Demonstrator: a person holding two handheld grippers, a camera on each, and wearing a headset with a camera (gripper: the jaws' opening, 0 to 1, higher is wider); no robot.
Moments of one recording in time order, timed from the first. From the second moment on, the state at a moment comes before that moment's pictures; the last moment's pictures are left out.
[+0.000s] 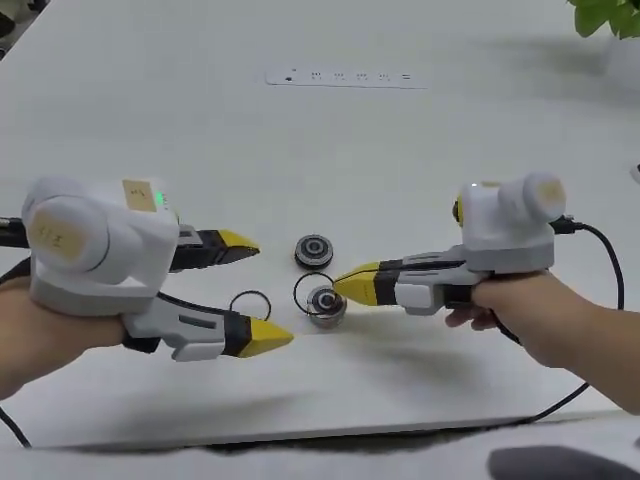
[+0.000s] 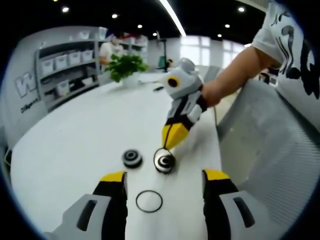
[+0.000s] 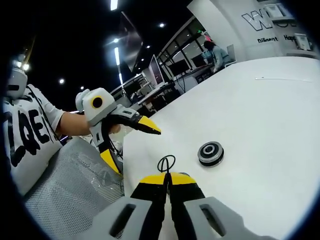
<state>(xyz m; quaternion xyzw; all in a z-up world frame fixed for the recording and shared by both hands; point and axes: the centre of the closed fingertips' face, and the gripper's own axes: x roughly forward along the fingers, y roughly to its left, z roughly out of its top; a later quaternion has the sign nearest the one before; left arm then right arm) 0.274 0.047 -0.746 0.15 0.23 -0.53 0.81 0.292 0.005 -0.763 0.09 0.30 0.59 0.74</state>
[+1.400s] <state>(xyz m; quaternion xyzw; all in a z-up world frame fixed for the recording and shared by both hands) 0.270 0.068 -0.743 0.14 0.23 -0.51 0.82 0.291 0.036 -0.765 0.08 0.31 0.61 0.72</state>
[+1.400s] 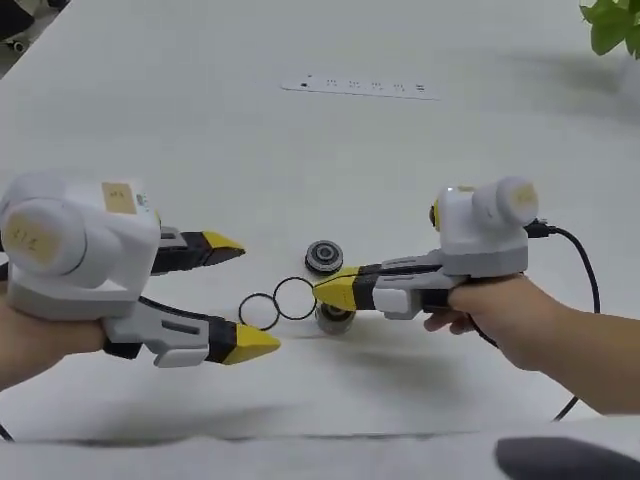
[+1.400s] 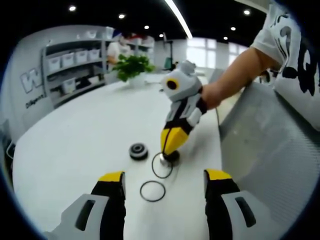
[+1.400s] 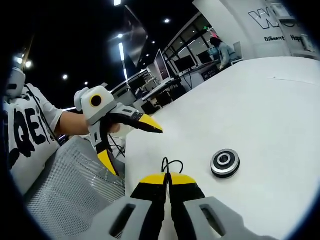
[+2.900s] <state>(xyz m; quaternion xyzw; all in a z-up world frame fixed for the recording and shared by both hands) 0.271 0.077 -0.747 0.13 0.23 -0.50 0.83 0.289 0.053 -0.783 0.03 0.31 0.62 0.72</state>
